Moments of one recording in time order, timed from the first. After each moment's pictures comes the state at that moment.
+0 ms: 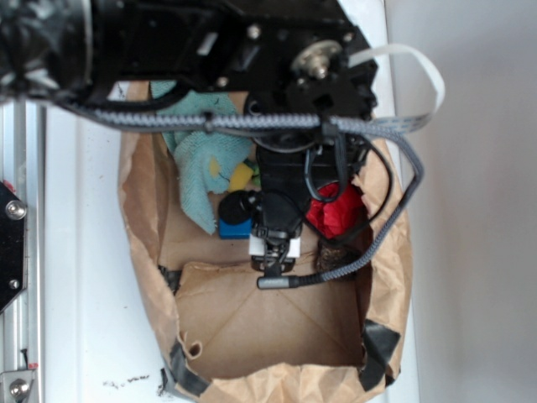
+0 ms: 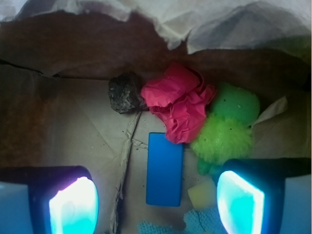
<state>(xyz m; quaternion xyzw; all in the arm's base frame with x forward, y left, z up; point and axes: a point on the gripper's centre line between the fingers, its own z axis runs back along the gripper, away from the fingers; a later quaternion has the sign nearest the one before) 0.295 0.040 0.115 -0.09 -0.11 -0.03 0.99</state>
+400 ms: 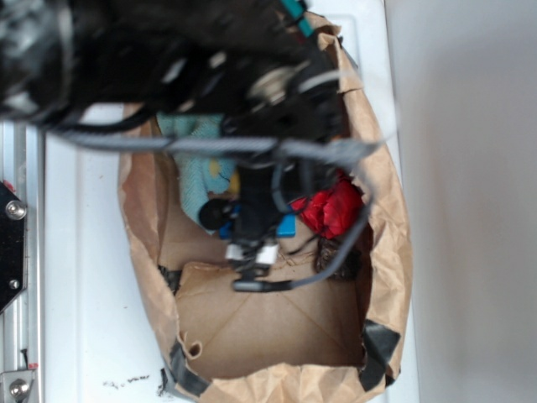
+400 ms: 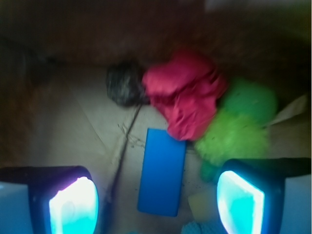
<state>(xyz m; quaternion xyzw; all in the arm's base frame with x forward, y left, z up) 0.288 0.032 0.094 -0.07 -0.17 -0.10 0.98</state>
